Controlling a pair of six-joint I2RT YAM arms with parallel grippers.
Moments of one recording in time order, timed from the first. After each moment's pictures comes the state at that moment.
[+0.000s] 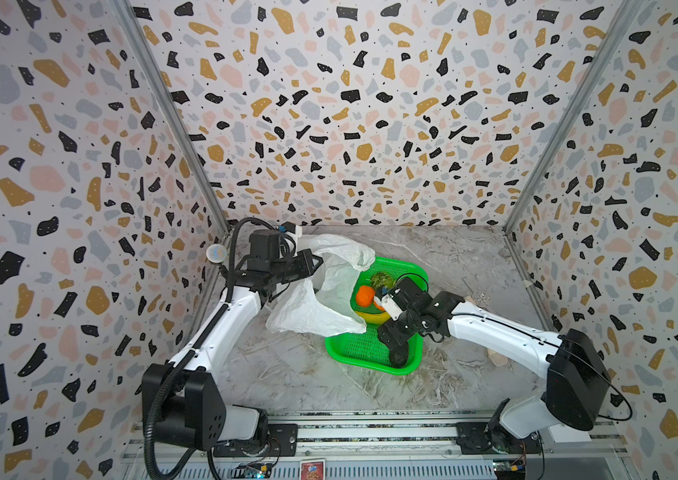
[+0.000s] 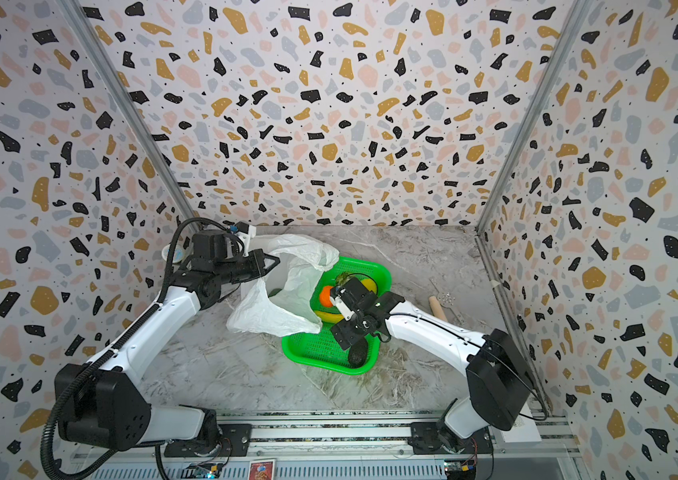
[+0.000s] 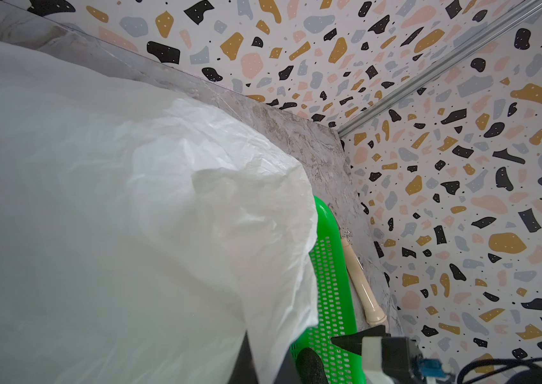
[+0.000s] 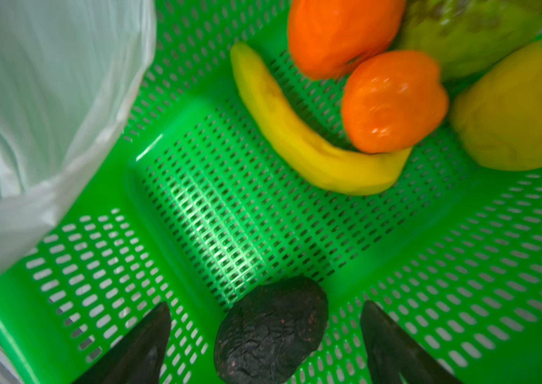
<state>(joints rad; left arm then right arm) -0.17 1.37 1.13 -0.33 0.57 -0.48 0.85 1.53 1.12 -0.73 -0.05 0.09</state>
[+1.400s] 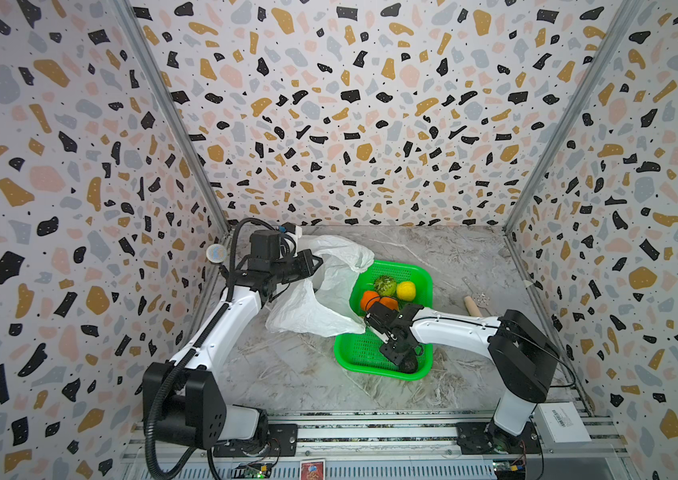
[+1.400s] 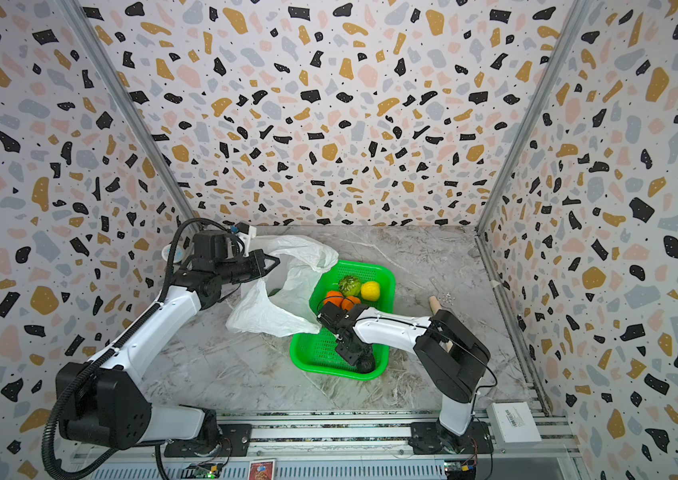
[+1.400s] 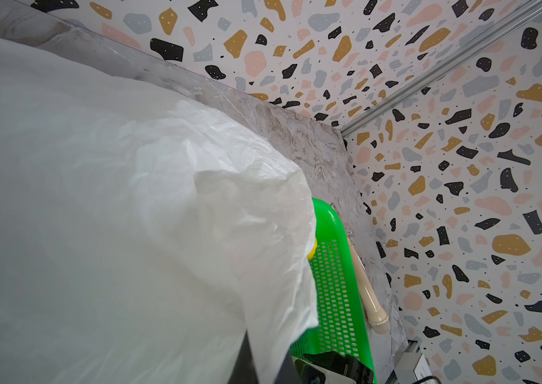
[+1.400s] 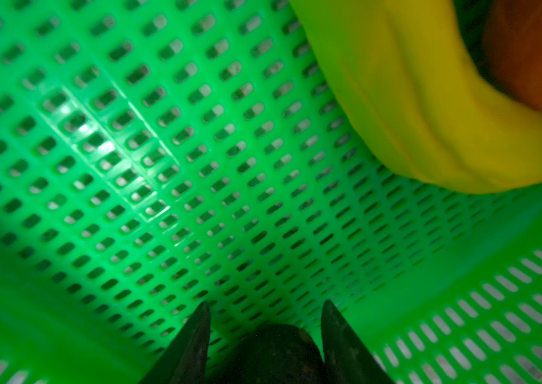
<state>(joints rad) -0.17 1.38 1.13 -0.33 0.56 -0.48 0.94 1.77 1.13 -0.82 0.17 0.05</state>
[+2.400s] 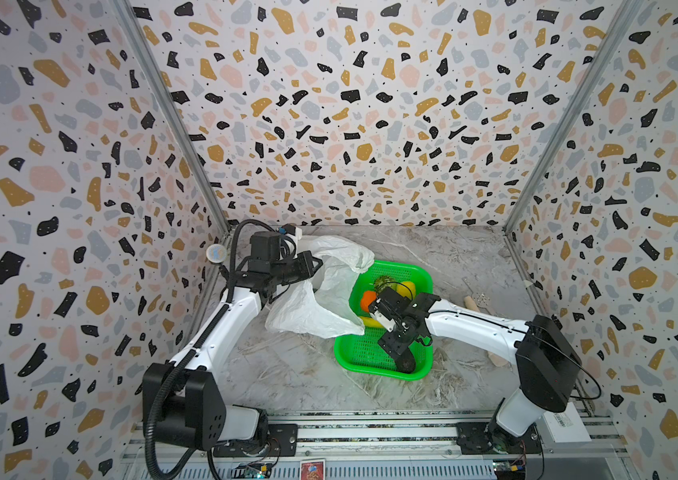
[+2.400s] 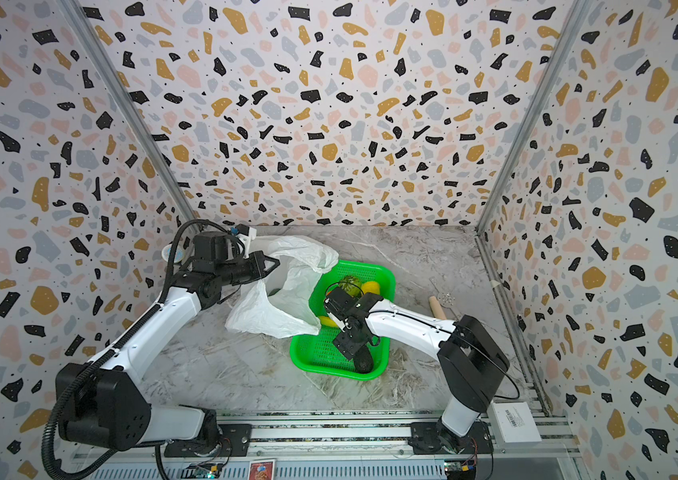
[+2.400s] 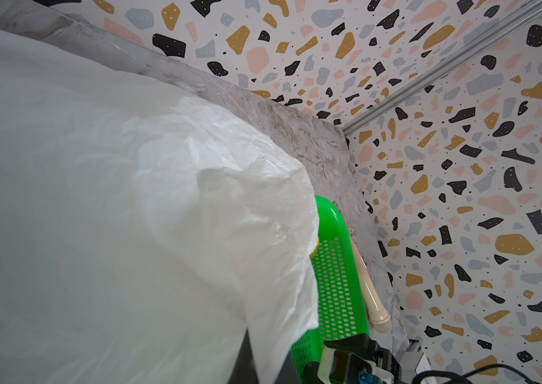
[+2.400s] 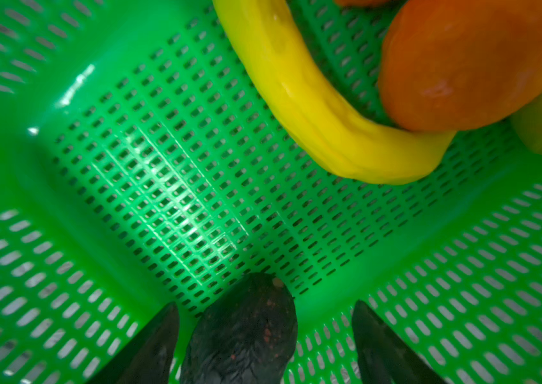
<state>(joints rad) -0.17 1.37 1.12 -0.33 0.56 -0.48 0.89 1.68 1.17 -0.87 0.09 0.05</state>
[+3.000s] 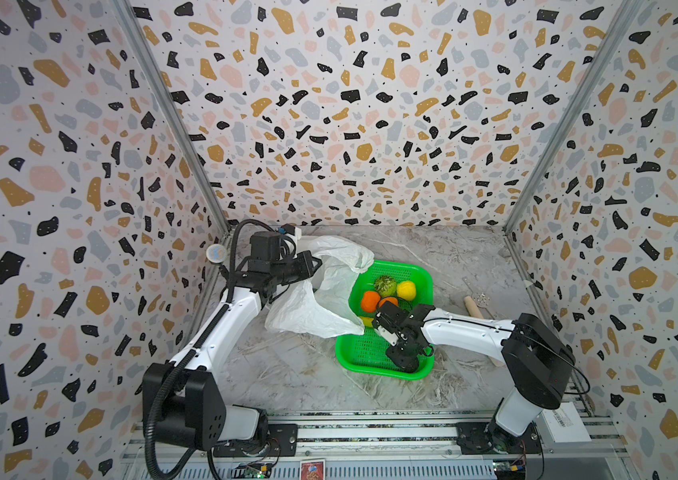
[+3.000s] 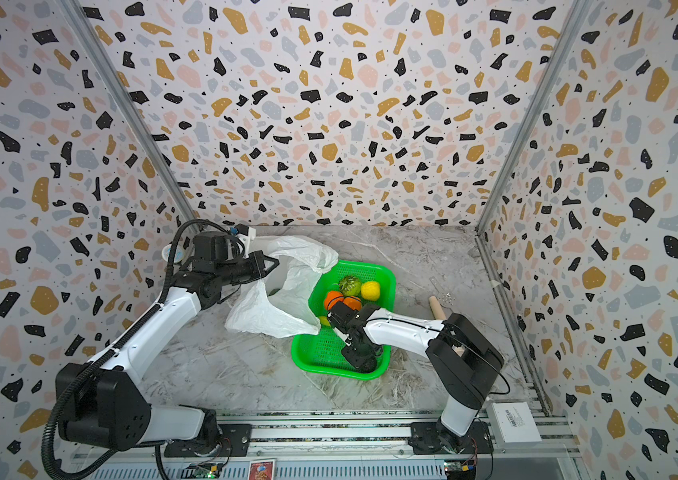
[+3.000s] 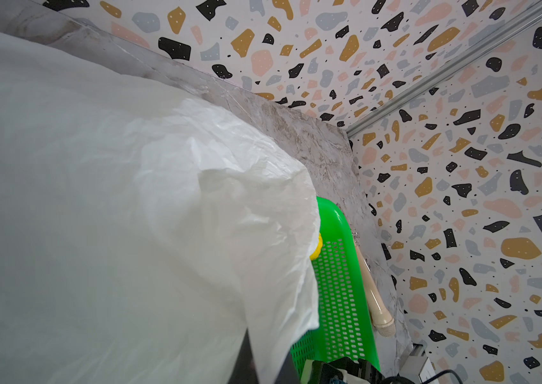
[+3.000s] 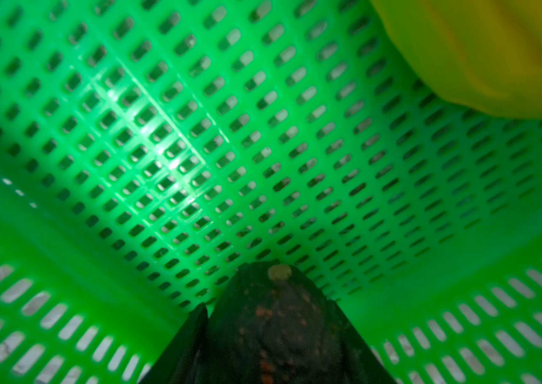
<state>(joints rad) -0.17 1.37 1.12 -0.33 0.54 -0.48 0.90 1.69 1.06 -0.82 0.03 0.07</state>
